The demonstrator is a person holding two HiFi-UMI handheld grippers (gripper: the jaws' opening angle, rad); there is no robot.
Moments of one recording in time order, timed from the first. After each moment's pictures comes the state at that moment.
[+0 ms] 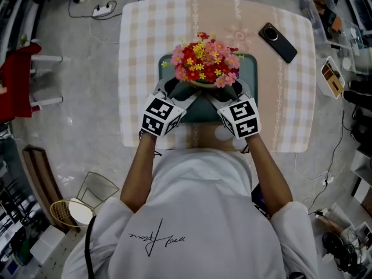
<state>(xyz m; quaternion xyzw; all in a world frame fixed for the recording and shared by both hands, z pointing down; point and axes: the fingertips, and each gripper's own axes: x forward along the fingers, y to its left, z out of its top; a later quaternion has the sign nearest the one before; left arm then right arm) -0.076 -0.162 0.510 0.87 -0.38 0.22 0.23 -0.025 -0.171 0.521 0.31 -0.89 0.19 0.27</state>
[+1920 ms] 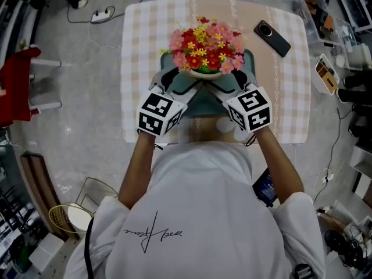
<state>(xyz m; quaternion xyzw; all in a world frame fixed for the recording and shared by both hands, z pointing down) -0.082 -0.152 0.439 0.87 -0.40 0.20 0.20 -0.031 -0.163 0.451 0.30 -0.91 0.17 0.24</state>
